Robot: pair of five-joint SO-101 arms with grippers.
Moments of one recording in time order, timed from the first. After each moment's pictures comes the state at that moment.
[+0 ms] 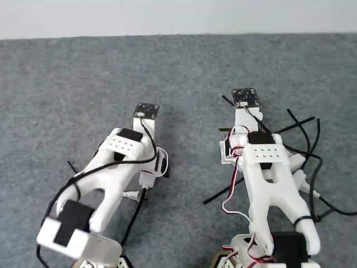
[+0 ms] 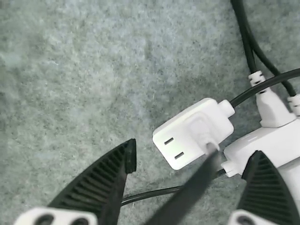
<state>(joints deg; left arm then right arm) 14.5 1.1 35.9 63.5 19.7 -4.1 -15.7 41.3 54.6 2.2</state>
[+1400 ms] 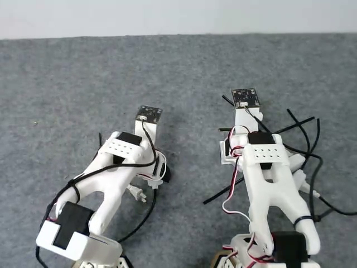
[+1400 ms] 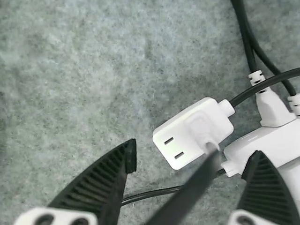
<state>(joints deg) 14.5 0.8 39.1 61.4 14.7 -4.1 -15.7 41.3 54.6 2.2</state>
